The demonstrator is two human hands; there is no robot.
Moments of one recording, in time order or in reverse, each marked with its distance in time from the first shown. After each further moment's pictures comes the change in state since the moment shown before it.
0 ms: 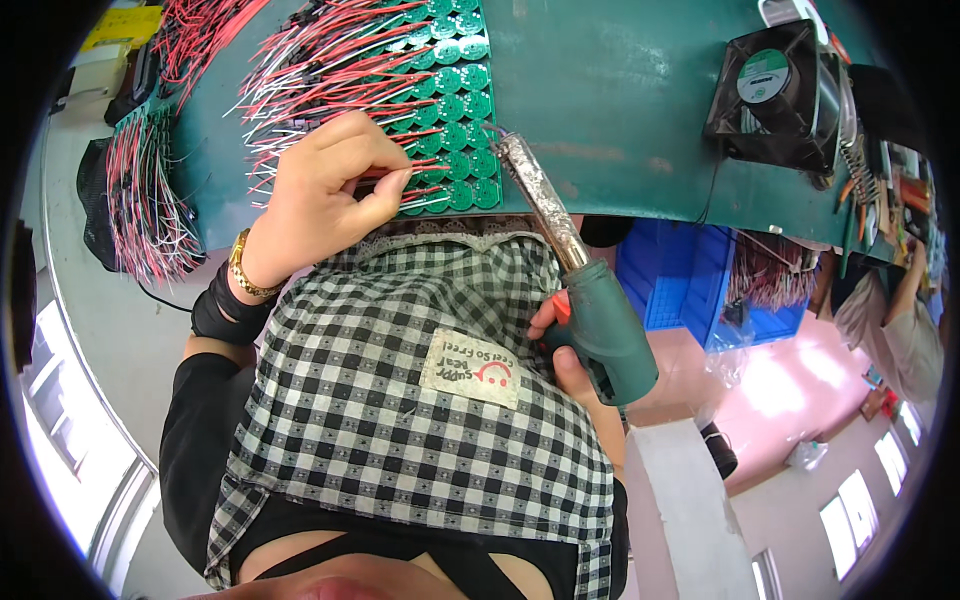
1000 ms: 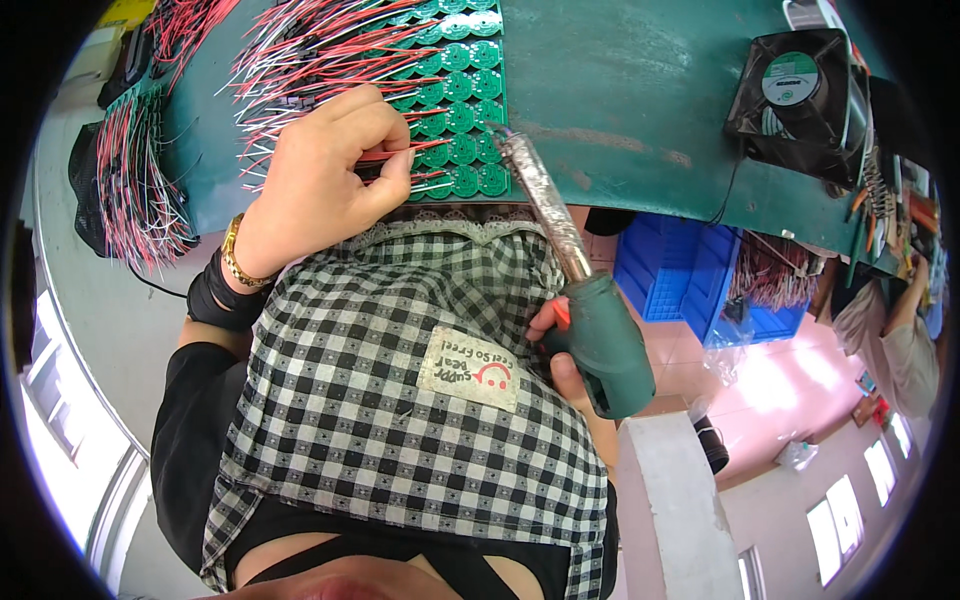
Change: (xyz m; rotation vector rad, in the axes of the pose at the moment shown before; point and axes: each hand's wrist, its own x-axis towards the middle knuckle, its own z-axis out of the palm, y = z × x) left_hand 0.003 0.004 0.008 0.116 -0.050 -0.105; right_hand 0.001 -0.011 -0.007 -0.061 -0.114 0.030
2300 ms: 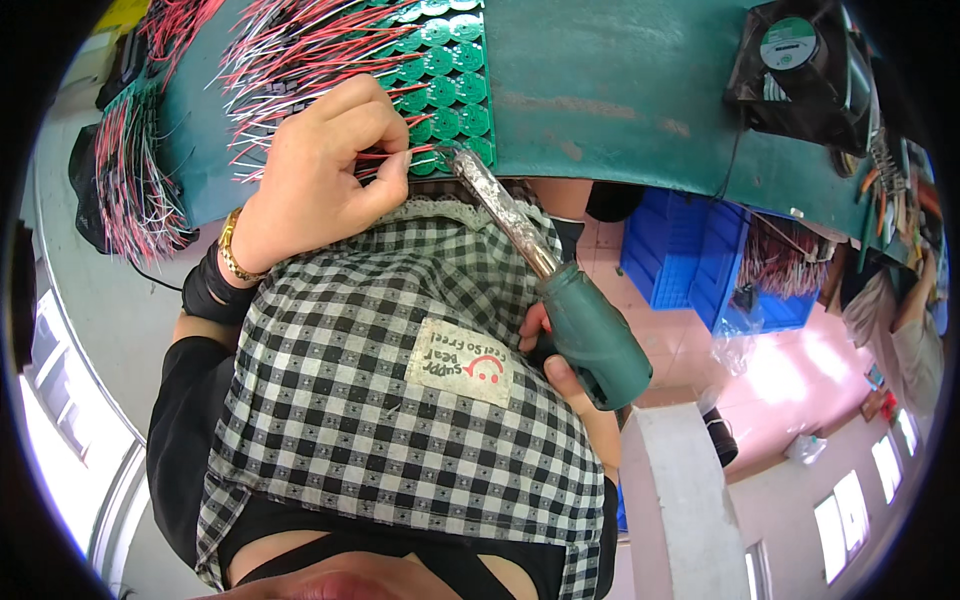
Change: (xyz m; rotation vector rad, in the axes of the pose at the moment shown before) left_hand 0.000 -0.003 0.009 0.012 -0.078 0.017; right_hand -0.004 -0.020 0.010 0.076 0.052 0.220
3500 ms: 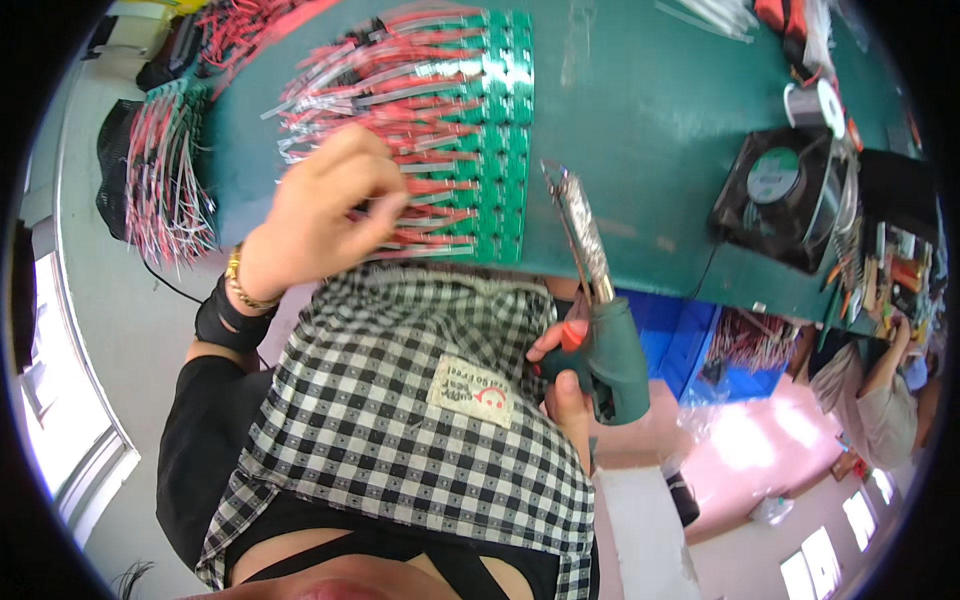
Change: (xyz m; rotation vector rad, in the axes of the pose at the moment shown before) left_hand 0.007 -0.015 -0.043 0.013 0.207 0.146; right_hand 0.047 0.039 -0.005 0.142 0.048 -0.557
